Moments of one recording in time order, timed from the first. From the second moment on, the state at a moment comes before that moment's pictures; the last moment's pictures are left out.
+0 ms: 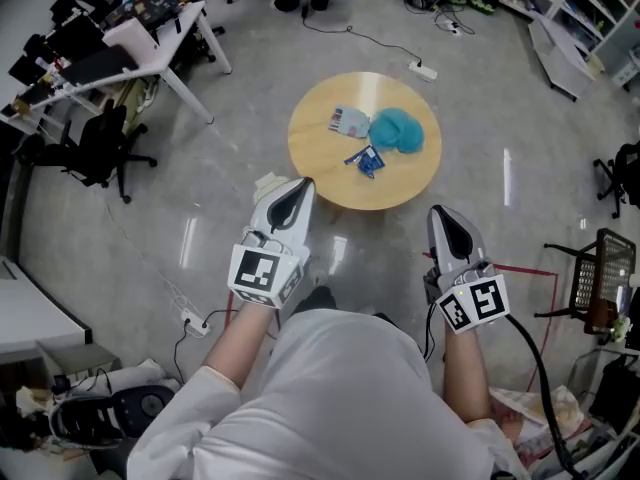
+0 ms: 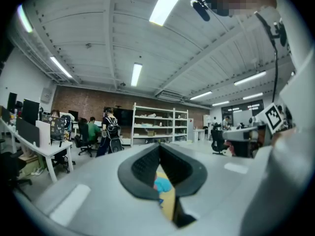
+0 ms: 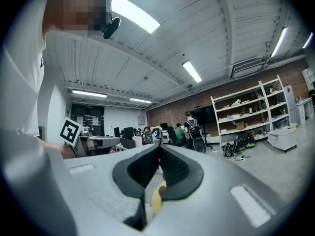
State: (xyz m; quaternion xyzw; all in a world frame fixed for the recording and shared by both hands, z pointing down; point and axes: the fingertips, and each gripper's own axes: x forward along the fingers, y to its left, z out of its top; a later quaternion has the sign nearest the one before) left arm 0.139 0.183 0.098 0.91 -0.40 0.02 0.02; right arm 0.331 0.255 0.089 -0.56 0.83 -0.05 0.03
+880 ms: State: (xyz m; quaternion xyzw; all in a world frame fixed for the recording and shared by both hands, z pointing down) left arm 0.107 0.042 0.104 0.95 -0.33 0.03 0.01; right arm 0.269 0.130 0.093 -0.60 0.80 -0.04 0.01
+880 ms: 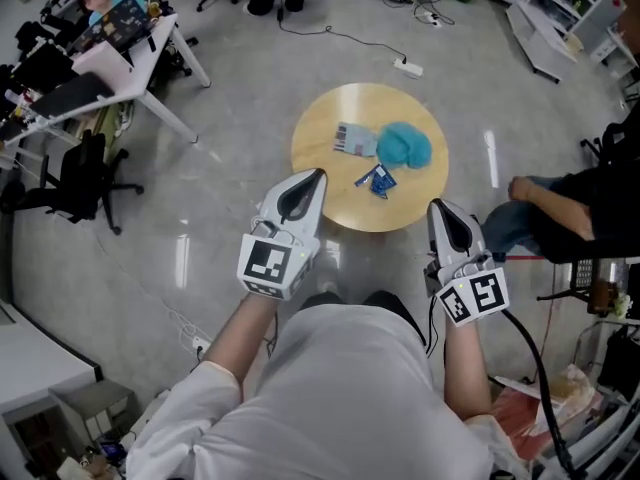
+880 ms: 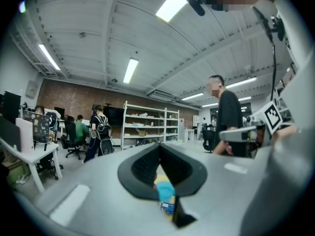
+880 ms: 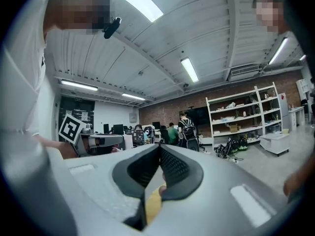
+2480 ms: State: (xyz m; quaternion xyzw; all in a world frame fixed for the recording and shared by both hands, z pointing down) left arm 0.104 -0.008 0.153 0.83 -0.56 0.04 0.05; right arm 0.274 -0.017 0.139 -0.37 0.93 -0.07 -0.03
